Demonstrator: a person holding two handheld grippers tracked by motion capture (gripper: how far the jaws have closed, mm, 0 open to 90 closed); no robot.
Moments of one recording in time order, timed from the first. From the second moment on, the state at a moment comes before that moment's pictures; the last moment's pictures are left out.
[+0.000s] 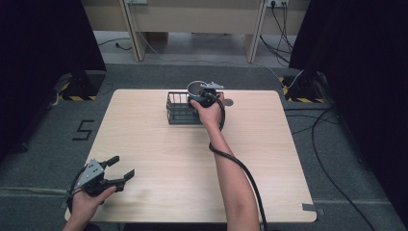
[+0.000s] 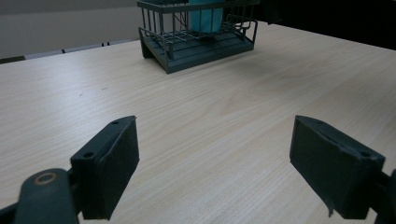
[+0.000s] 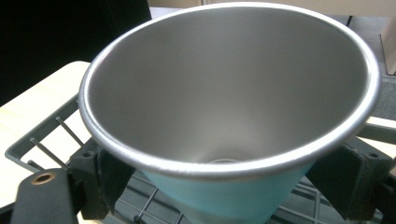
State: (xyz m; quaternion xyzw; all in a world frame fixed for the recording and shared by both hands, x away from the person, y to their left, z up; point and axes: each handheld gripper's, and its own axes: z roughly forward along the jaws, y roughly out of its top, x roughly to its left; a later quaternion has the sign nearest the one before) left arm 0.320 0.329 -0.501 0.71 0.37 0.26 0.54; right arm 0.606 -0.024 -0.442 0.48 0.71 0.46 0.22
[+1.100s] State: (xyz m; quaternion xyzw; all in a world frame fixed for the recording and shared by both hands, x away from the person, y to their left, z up) left arm 0.320 0.327 -0.502 0.71 0.37 0.26 0.54; right arm 0.577 -0.034 -0.434 0.47 0.71 0.47 0.23
